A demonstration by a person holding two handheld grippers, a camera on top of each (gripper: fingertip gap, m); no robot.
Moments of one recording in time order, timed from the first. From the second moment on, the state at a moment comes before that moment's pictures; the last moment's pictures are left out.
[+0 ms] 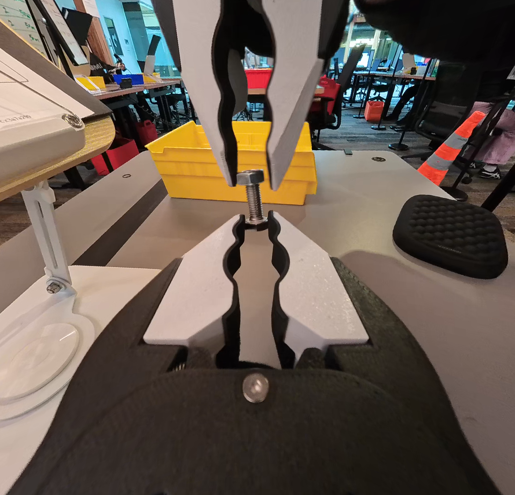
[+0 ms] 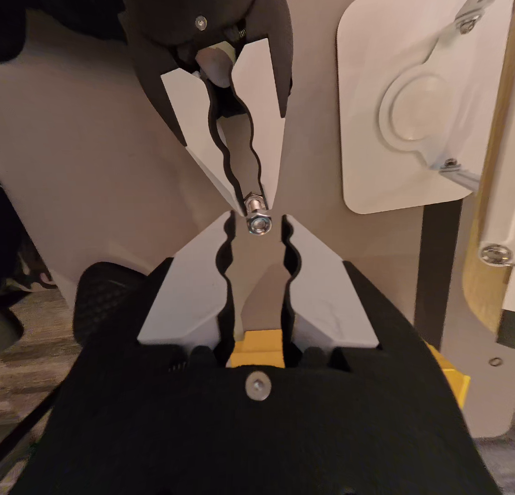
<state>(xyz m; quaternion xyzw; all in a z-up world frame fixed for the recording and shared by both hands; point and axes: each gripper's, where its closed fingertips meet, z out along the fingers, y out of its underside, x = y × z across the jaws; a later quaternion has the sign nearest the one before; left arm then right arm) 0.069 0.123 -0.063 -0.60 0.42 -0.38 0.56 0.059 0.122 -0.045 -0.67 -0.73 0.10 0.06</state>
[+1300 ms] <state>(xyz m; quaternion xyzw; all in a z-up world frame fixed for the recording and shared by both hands) 0.071 0.121 -0.063 -0.60 0.43 -0.38 0.56 0.064 0.128 -0.048 -0.66 -0.74 0.10 0.04</state>
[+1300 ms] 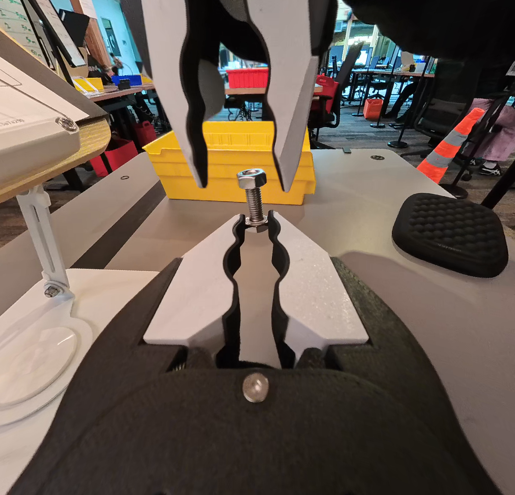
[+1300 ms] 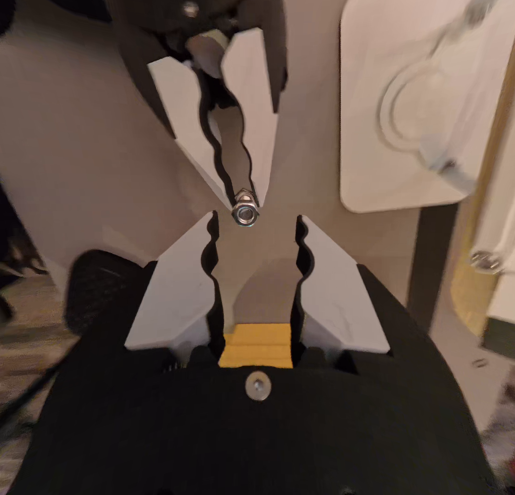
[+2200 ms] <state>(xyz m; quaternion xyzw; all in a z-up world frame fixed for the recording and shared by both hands) 0.070 0.122 -0.064 -0.60 0.43 -0.38 0.56 0.055 0.120 -0.043 -0.71 -0.70 0.11 0.03</state>
